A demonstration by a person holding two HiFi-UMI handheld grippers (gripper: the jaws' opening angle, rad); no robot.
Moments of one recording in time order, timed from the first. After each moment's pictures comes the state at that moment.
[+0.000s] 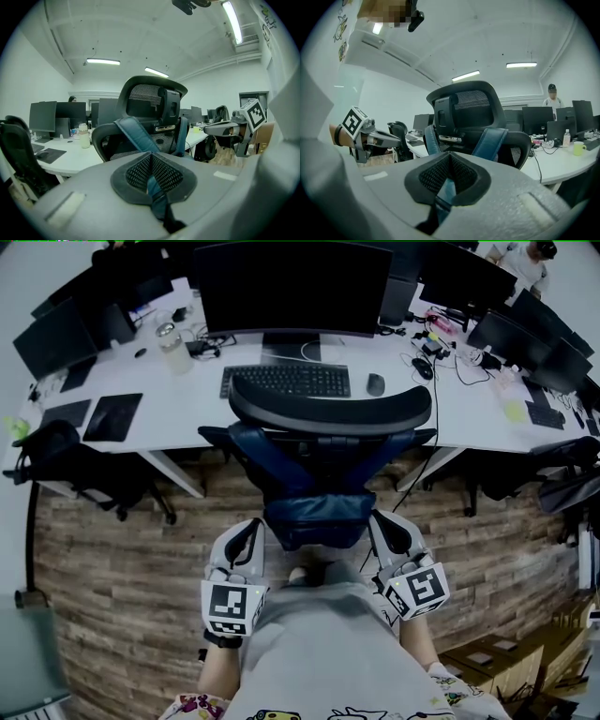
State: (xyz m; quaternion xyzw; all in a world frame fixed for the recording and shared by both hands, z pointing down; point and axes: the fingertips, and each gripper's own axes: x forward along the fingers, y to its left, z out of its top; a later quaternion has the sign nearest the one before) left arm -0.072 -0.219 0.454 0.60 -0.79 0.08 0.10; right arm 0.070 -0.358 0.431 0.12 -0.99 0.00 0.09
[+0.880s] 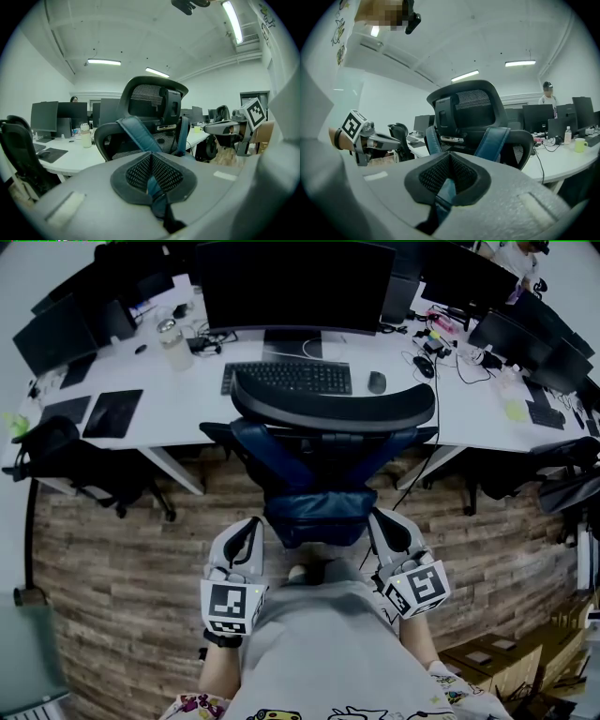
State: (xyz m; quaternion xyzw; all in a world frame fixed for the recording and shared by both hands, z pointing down) left arm -0.075 -0.213 0.458 0.59 -0.80 0.08 0.10; right arm 0.066 -0.354 0.431 0.12 -0.99 0.01 0.08
